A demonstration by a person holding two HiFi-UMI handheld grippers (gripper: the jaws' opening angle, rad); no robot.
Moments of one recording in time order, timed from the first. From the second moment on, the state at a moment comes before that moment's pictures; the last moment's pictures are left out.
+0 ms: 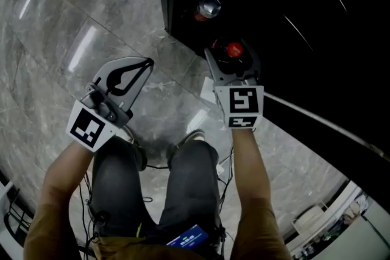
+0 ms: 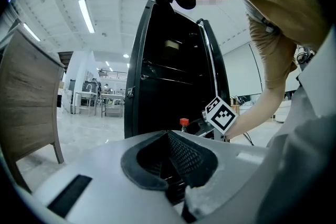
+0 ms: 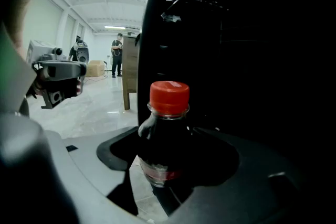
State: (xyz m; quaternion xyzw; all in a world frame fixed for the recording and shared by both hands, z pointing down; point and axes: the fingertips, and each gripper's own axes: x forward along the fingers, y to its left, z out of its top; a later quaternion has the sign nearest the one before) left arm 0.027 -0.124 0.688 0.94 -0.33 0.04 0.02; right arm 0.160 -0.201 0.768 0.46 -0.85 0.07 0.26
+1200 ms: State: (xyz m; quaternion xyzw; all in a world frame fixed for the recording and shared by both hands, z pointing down) left arm -0.038 -0.131 0.893 0.94 -0.33 0.07 0.00; right arm 0.020 -0.175 0.924 0.26 -0.93 0.00 0.26
